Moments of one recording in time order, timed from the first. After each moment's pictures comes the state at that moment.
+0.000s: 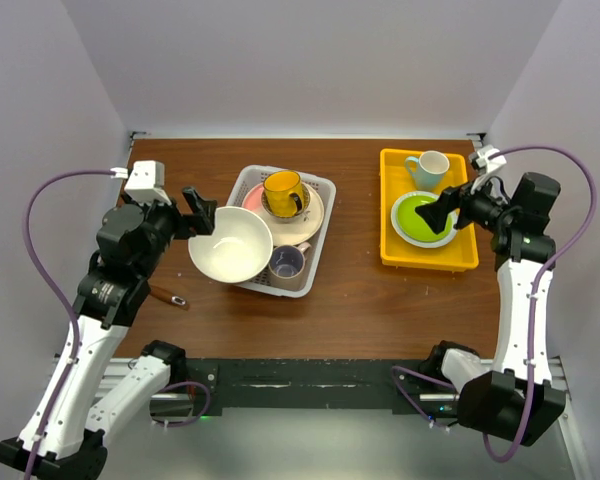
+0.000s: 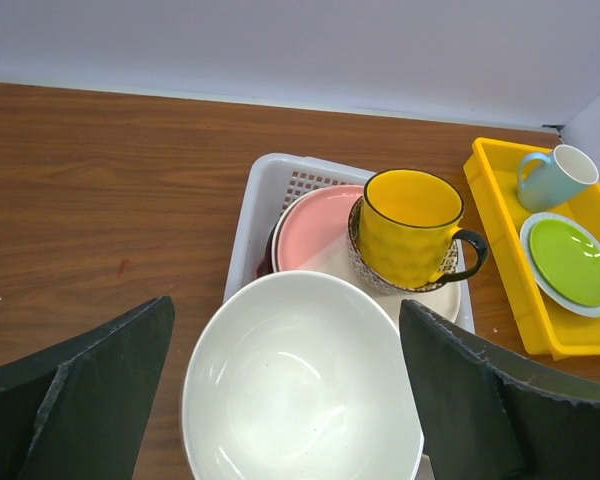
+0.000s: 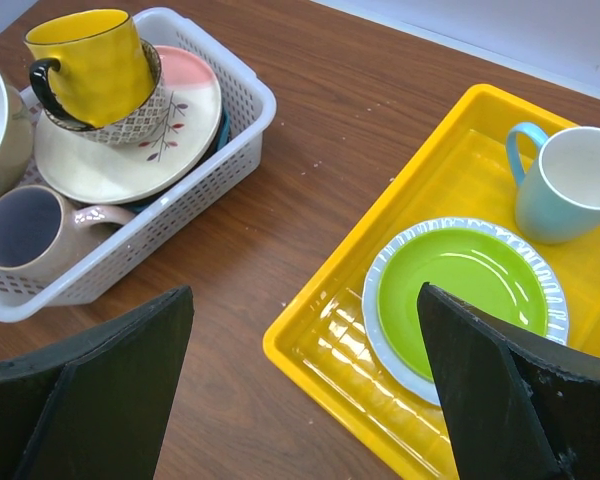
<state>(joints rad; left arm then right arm) -0.31 0.73 1.00 -0.45 -0.11 -0.29 -0.32 1.03 1.05 -0.48 -0.88 -0.23</state>
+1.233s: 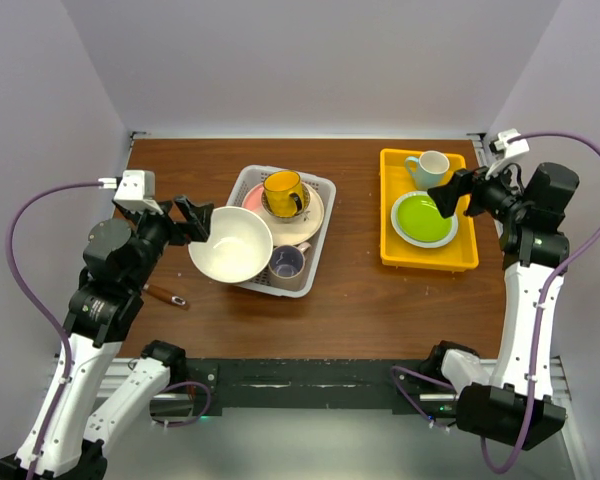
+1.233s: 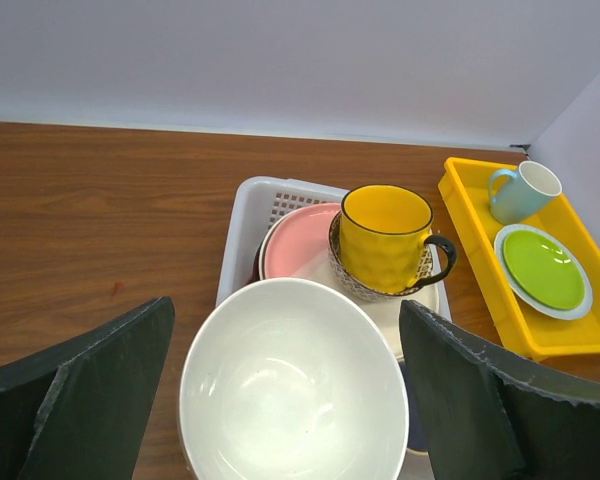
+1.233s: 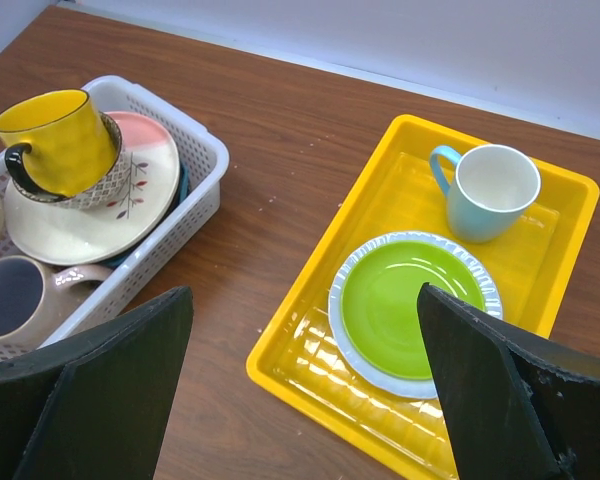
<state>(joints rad) -0.31 0.65 0.98 -0.43 -0.08 -0.28 -0.32 1.01 1.20 -0.53 -0.72 -0.12</state>
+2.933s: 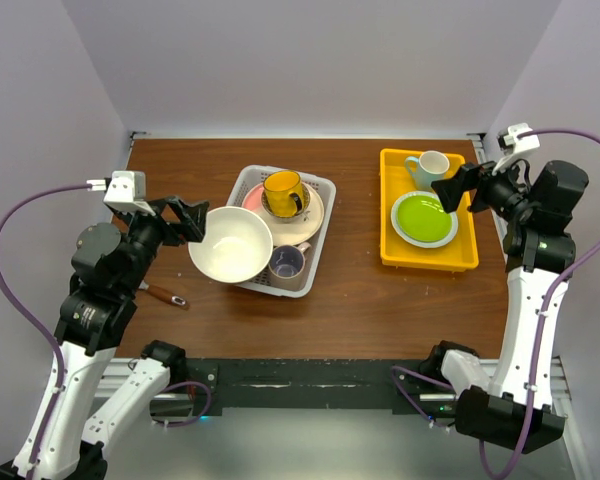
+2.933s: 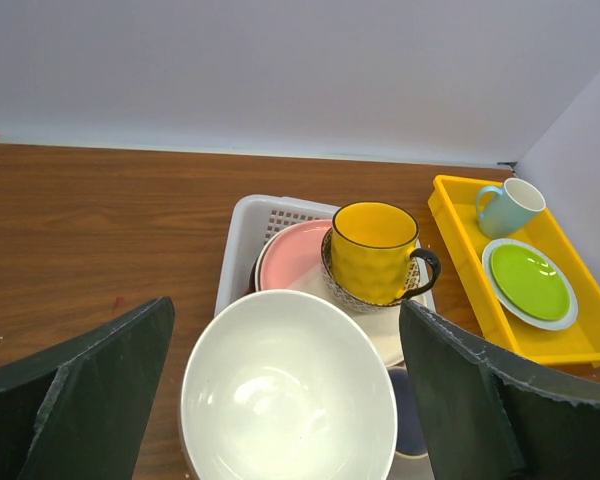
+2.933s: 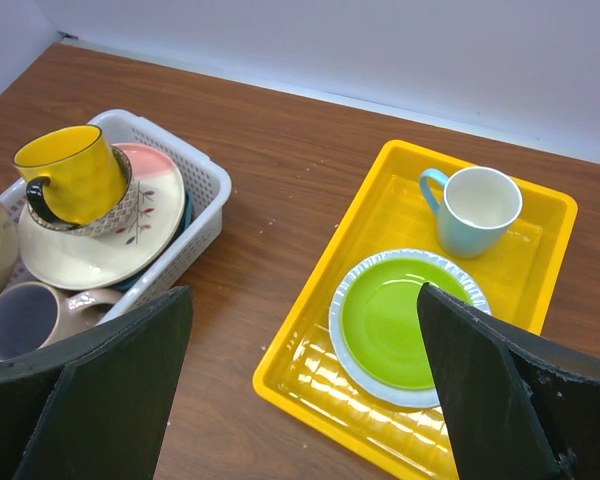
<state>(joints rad) -0.31 0.63 1.03 -0.46 -0.08 -0.28 -0.32 0.99 1.25 -0.53 -0.70 -0.07</state>
